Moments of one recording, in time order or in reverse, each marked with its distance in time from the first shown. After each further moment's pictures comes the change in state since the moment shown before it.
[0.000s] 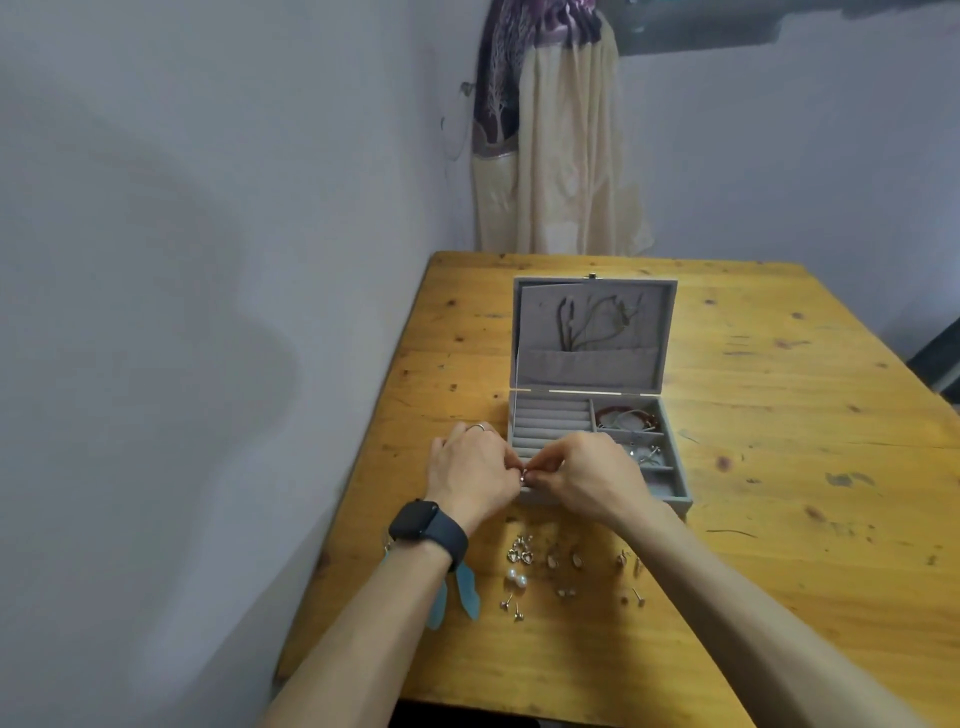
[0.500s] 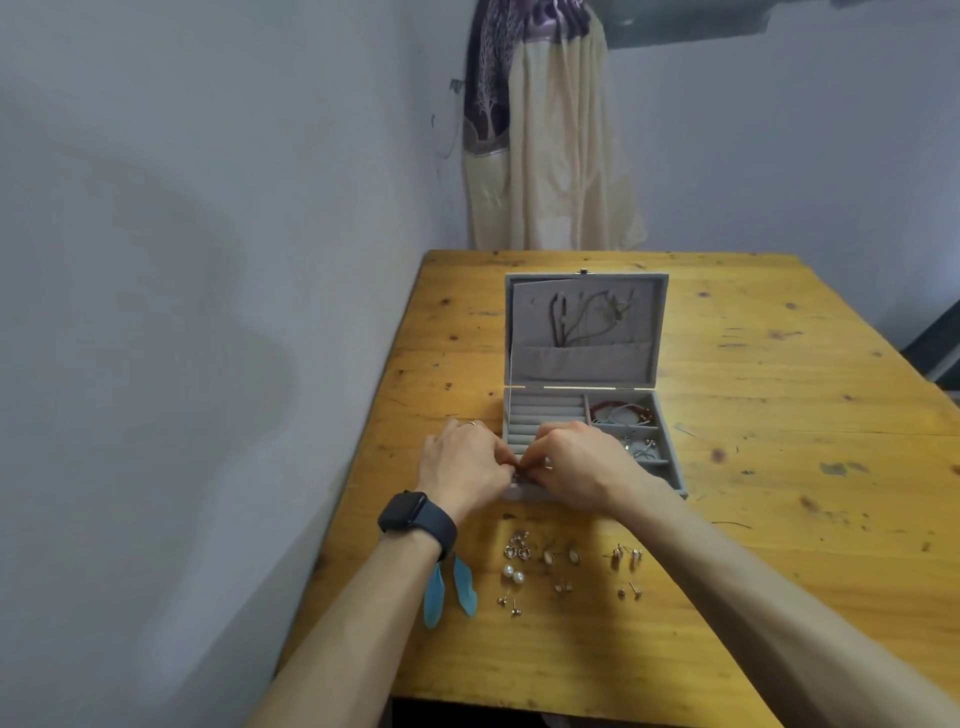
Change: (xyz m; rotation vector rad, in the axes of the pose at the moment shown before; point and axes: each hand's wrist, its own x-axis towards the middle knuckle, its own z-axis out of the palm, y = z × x) left_hand 0.003 -0.002 -0.005 -0.001 -0.066 0.005; right_hand 0.000 -0.006 -0.017 -0.205 -0.075 -0.326
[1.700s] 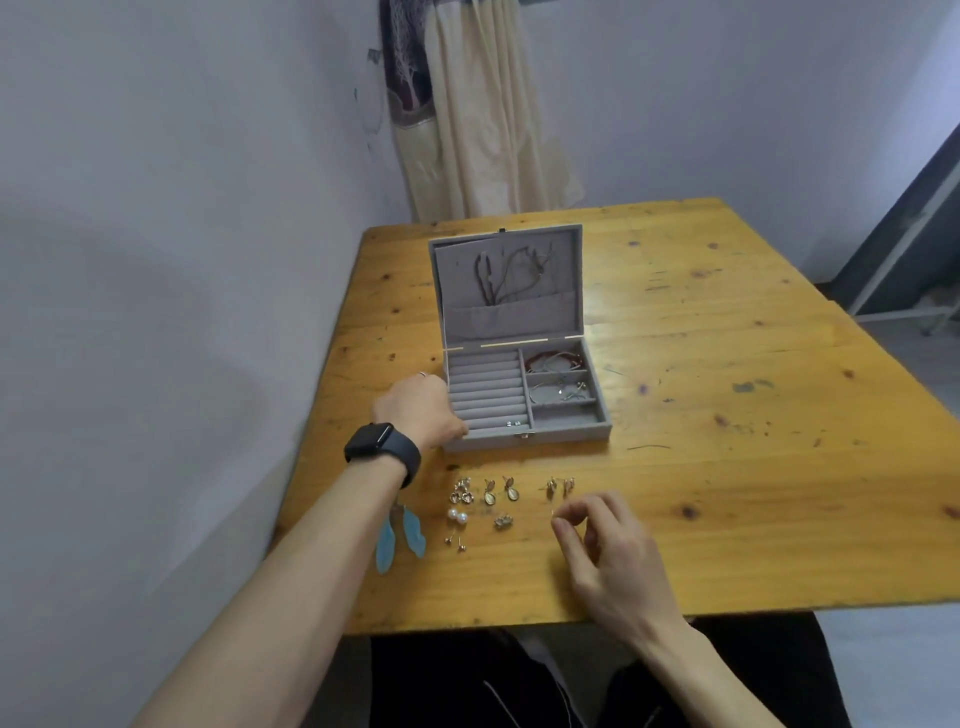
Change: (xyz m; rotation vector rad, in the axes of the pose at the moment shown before) left_hand 0.014 0.024 -0.002 0.213 -0.099 -0.077; right_hand -0.178 -0.007 0.077 0.515 0.514 0.292
